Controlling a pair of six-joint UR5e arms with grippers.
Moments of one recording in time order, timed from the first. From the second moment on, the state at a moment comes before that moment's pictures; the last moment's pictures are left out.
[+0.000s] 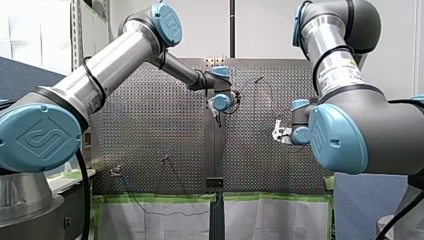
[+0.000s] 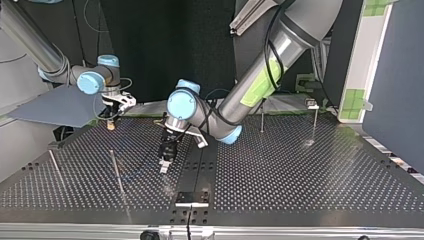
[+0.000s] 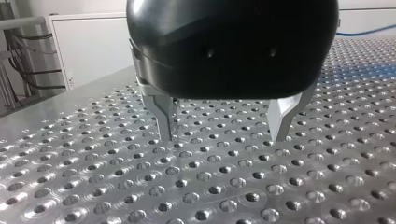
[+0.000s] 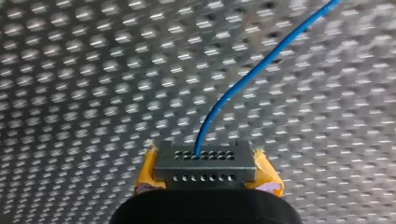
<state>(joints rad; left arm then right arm) -0.61 -2.35 -1.02 -2.70 -1.79 -1.82 1.76 -0.81 1.55 -0.60 1.54 1.75</state>
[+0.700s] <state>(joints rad) -0.61 -2.35 -1.02 -2.71 -1.82 -1.82 1.75 -0.60 1.56 -0.72 1.59 1.74</state>
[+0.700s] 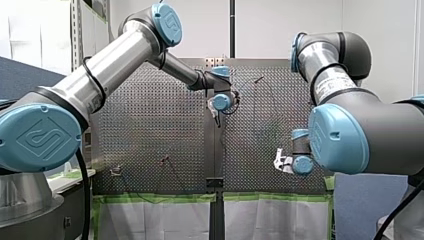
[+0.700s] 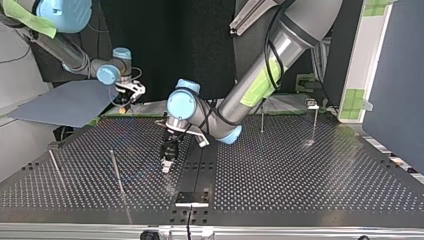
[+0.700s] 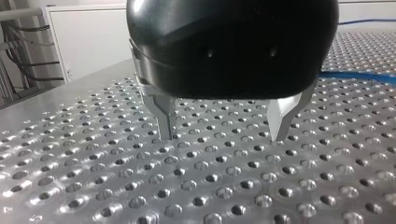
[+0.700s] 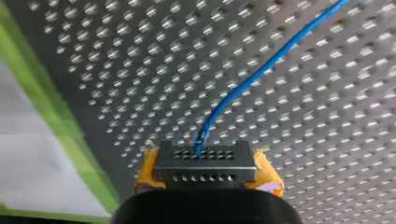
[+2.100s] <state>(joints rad) -0.61 -2.35 -1.02 -2.81 -1.92 -1.85 1.69 -0.38 1.56 -0.81 1.59 1.73</state>
